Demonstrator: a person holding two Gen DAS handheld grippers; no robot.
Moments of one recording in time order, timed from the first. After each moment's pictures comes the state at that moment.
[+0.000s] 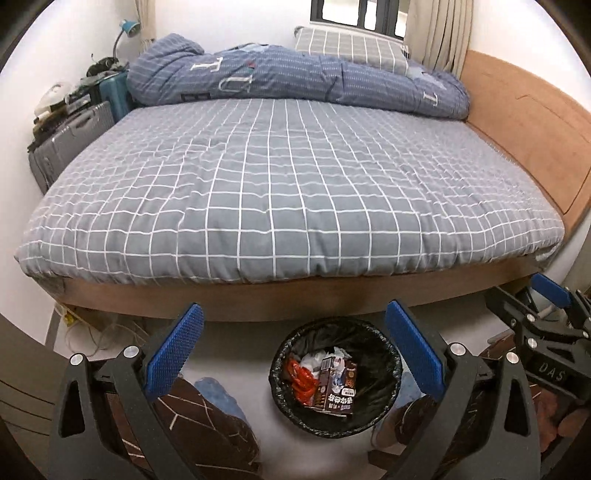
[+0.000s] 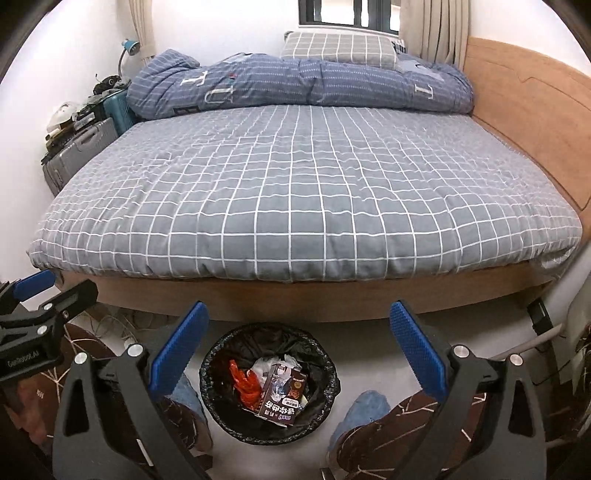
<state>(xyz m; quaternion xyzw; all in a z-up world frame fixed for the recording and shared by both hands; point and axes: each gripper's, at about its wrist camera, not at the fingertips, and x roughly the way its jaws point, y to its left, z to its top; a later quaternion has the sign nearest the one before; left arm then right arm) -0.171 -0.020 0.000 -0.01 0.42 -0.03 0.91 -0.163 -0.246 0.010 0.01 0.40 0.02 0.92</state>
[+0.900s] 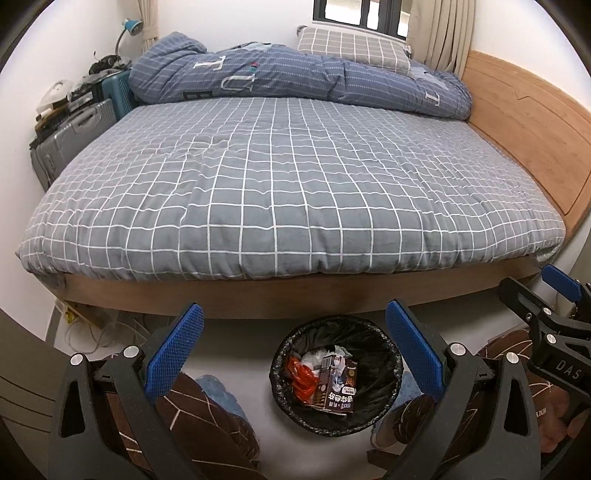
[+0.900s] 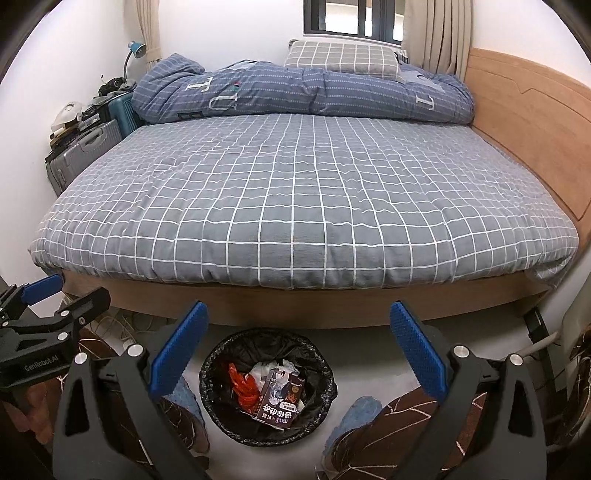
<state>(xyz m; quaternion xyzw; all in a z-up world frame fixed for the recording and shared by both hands) -0.173 -0.018 -0.005 -0.01 0.42 -0.03 0.91 -0.169 -0.243 0.020 0.00 0.39 0.03 0.92</state>
